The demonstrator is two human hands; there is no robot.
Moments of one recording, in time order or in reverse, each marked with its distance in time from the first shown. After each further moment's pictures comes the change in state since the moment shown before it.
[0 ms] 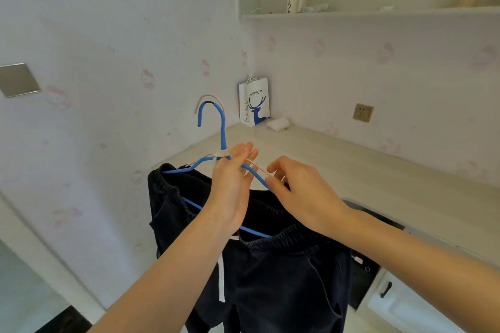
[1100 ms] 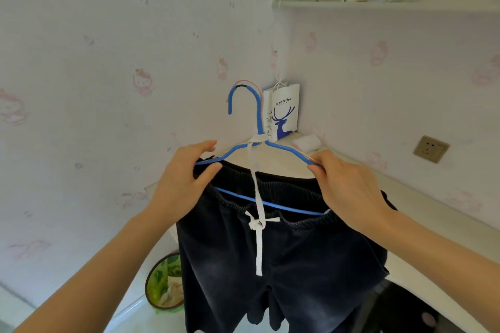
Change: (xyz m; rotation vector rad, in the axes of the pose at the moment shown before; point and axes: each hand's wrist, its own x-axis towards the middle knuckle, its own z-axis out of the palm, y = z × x) left_hand 0.299 0.026 -0.105 1.249 0.064 0.517; right_hand 0.276 0.159 0.042 -0.409 0.245 -0.219
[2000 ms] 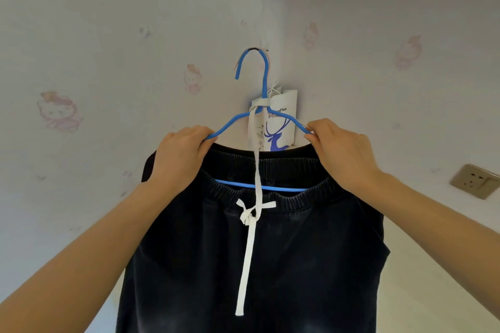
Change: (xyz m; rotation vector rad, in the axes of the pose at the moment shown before) left_hand 0.287 -0.106 0.106 0.437 0.075 0.329; right_hand 0.226 0.134 0.166 -0.133 -0.067 0.045
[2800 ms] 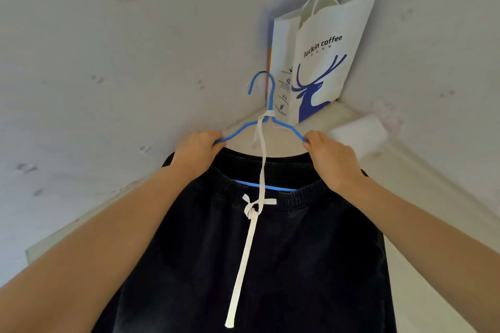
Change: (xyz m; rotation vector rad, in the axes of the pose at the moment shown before) left_hand 0.040 -0.137 0.322 -0.096 -0.618 -0.460; right_hand 0.085 0.073 0.365 0.099 -0.502 -0.046
